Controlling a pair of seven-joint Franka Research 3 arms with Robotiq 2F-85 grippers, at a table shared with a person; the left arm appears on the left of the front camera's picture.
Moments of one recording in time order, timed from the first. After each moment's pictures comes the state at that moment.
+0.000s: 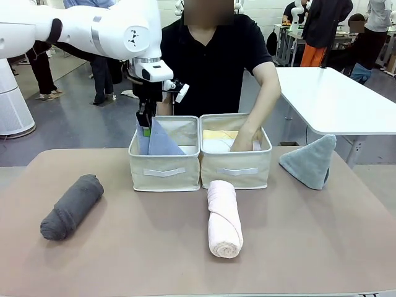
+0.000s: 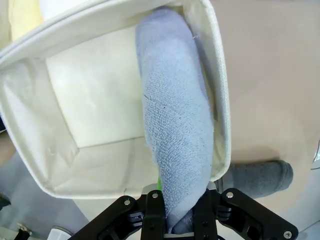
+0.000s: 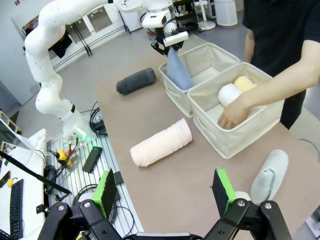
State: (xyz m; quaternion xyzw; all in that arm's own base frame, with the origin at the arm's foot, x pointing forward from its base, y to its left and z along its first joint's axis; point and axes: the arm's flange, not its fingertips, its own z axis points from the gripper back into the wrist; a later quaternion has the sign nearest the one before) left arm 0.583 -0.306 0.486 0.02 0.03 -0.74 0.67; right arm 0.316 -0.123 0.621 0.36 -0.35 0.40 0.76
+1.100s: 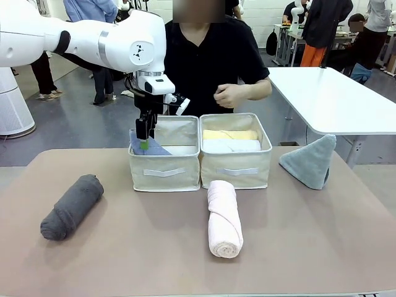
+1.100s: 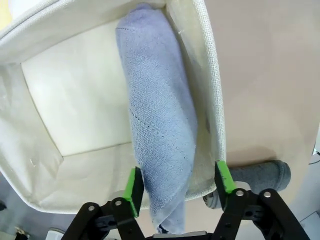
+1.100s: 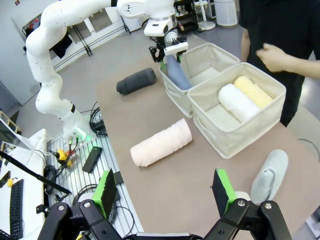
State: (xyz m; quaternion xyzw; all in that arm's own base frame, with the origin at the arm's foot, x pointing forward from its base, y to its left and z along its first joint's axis) left arm 0.579 -0.307 0.462 0.01 0.06 -0.75 0.66; right arm 0.316 -0.123 0.621 0.36 -0.35 0.40 0.76
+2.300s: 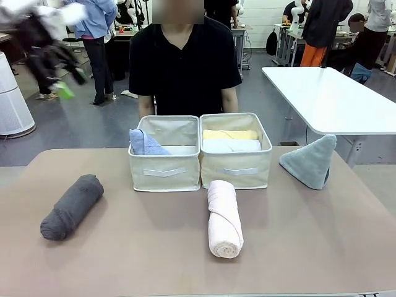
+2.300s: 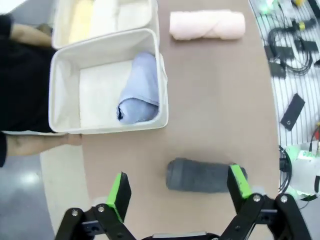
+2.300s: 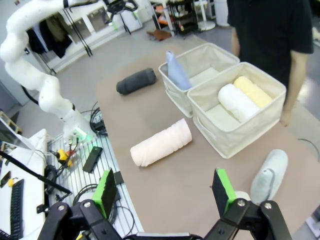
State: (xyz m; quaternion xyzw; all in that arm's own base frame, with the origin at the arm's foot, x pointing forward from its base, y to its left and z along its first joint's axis) left arm 0.469 -0.071 0.635 -0.15 -0.19 -0.69 0.68; right arm 0.317 -0.123 0.621 0.36 -0.35 0.40 0.76
